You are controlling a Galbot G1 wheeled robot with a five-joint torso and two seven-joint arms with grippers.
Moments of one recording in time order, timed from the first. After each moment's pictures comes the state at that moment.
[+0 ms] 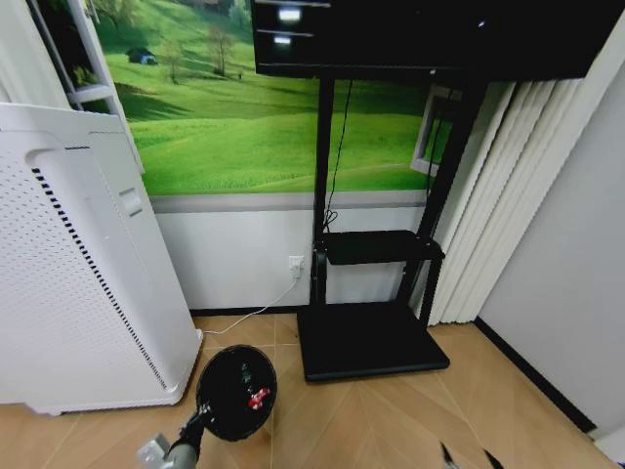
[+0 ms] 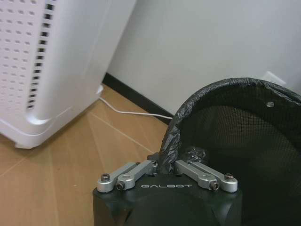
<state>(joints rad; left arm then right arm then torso) 1.73 -1.37 -0.57 -2.02 -0.82 0.19 -0.26 -2.09 1.32 0.91 1.84 0.42 0.12 0.00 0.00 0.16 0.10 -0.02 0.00</state>
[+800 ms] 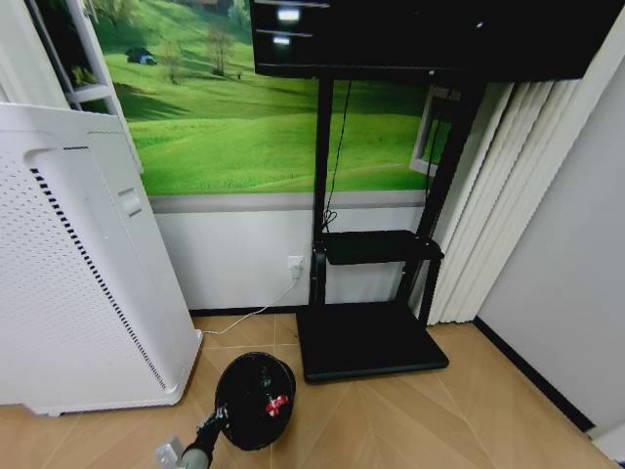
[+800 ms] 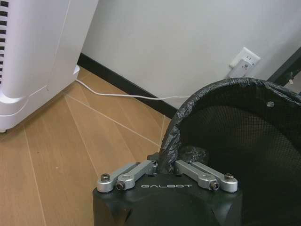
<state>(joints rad) 1.76 -1.34 -0.53 -1.97 -0.78 0.17 -0.12 -2.05 1.36 0.98 1.51 0.29 0.06 -0.02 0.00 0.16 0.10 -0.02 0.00</state>
